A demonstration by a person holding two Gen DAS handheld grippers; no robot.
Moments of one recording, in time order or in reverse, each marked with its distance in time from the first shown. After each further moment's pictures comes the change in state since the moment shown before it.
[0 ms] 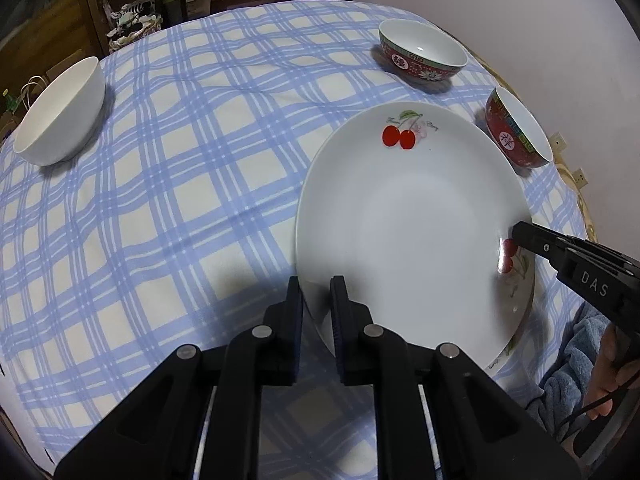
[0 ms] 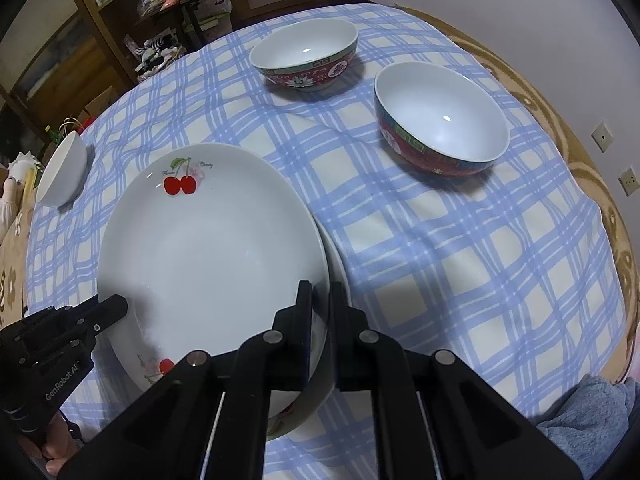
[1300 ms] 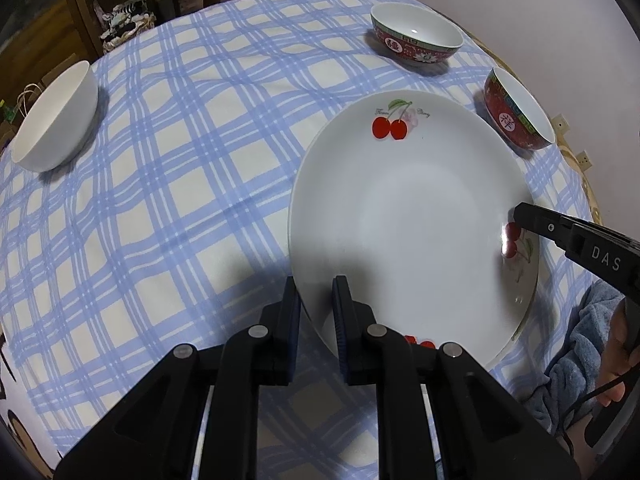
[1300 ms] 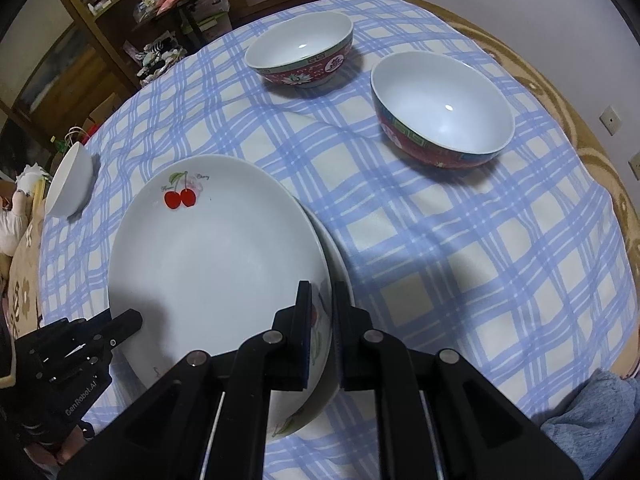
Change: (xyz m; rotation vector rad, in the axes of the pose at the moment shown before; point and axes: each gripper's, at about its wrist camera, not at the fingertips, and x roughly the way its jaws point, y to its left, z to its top) left arm 0.001 -0.004 -0.002 0.041 0.054 0.019; right arm 0.002 -0.006 0.003 0.037 0.027 0.047
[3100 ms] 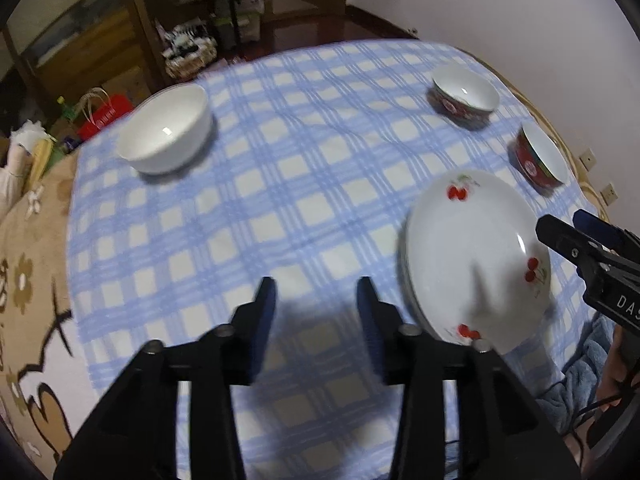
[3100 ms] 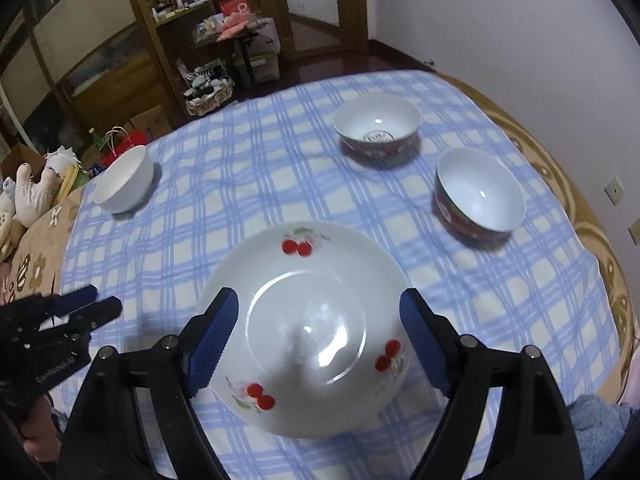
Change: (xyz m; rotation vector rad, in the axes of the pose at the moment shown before) left arm -0.087 0.050 -0.018 -0.067 -0.143 0.172; right arm -0.062 0.066 -0.012 -0.161 -0.209 0.027
